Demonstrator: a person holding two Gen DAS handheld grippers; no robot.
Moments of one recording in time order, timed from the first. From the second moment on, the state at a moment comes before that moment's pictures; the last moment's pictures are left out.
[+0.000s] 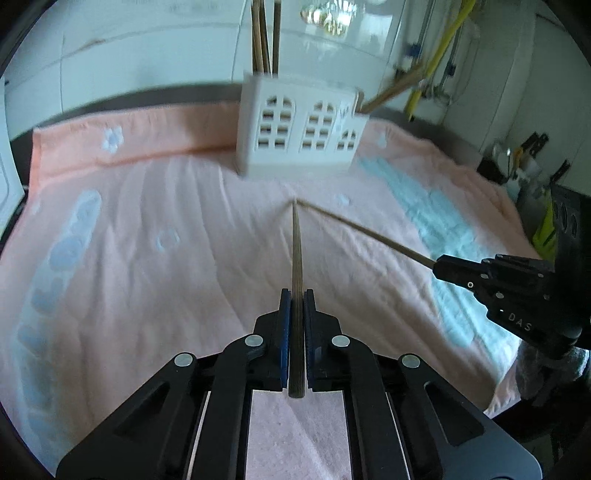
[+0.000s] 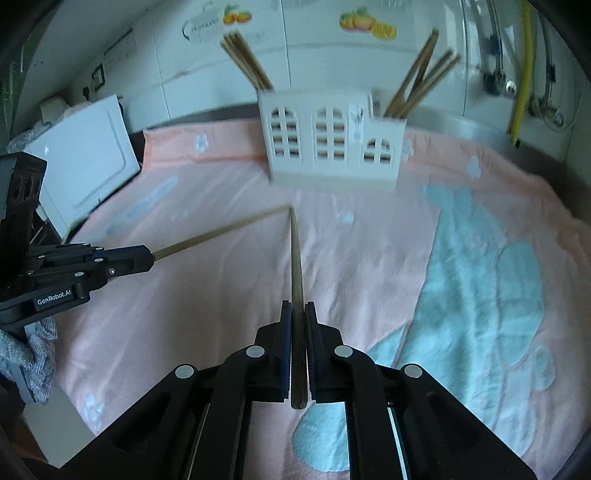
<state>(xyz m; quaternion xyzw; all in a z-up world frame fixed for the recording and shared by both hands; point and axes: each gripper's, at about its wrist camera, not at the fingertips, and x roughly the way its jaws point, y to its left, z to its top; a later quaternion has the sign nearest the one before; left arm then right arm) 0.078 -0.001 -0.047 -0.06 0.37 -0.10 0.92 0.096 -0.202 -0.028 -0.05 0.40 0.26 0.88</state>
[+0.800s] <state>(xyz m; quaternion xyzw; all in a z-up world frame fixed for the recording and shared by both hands) 0.131 -0.004 0.064 -0.03 0.28 -0.14 0.95 0.172 -0.196 0.122 -0.06 0.31 0.28 0.91</state>
